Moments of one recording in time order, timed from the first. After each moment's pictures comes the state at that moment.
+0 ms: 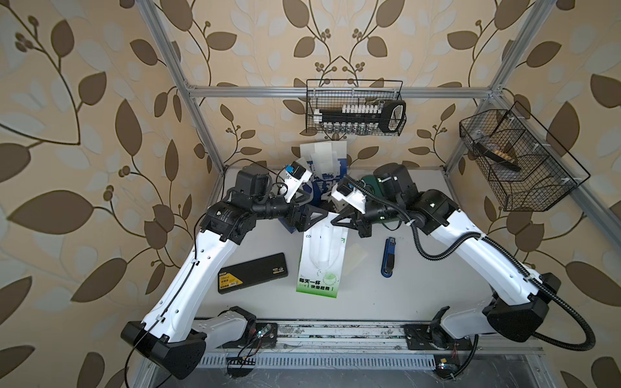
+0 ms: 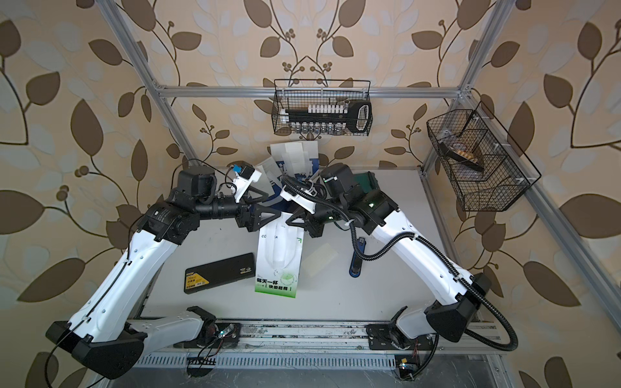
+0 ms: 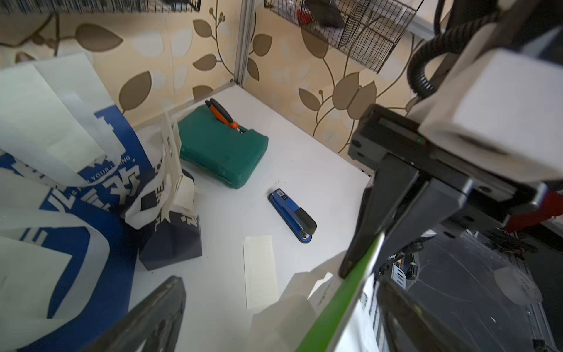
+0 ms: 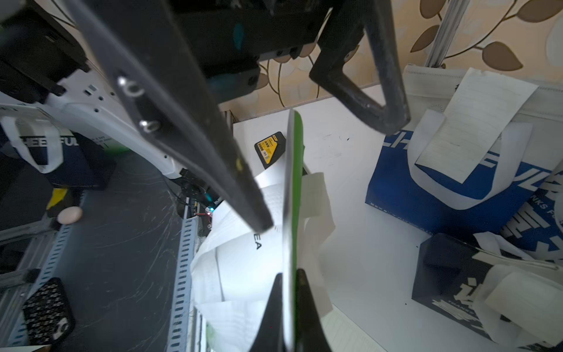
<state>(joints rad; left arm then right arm) -0.37 1.16 1.39 -0.77 0.68 0.04 0.72 1.47 1.62 -0.81 -0.54 -0.24</state>
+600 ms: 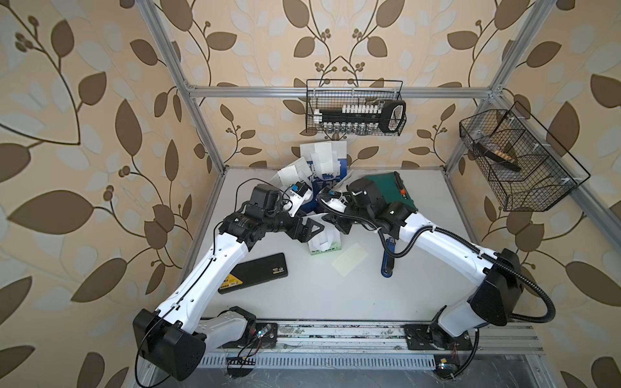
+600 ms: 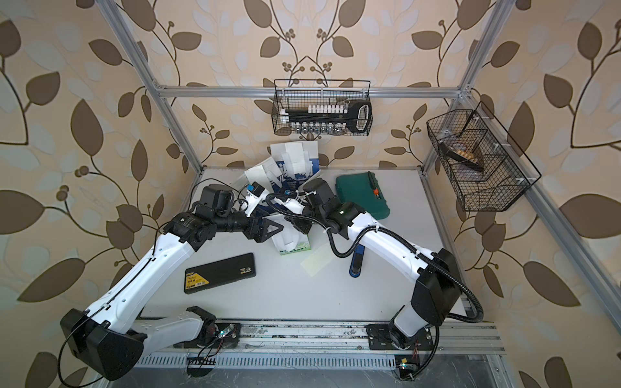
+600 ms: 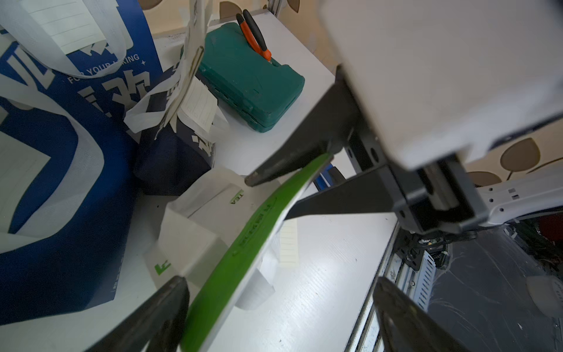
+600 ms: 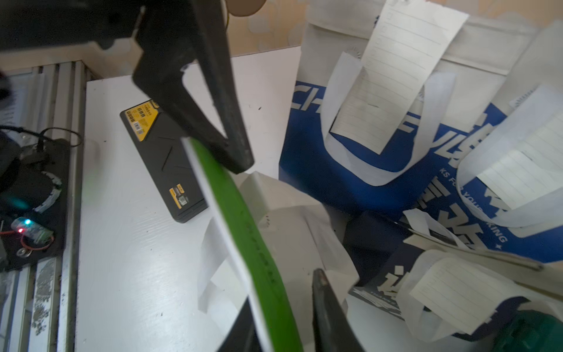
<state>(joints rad) -0.37 1.16 1.14 -0.67 0.59 0.01 0.71 1.58 1.39 -0.43 -0.22 -0.26</state>
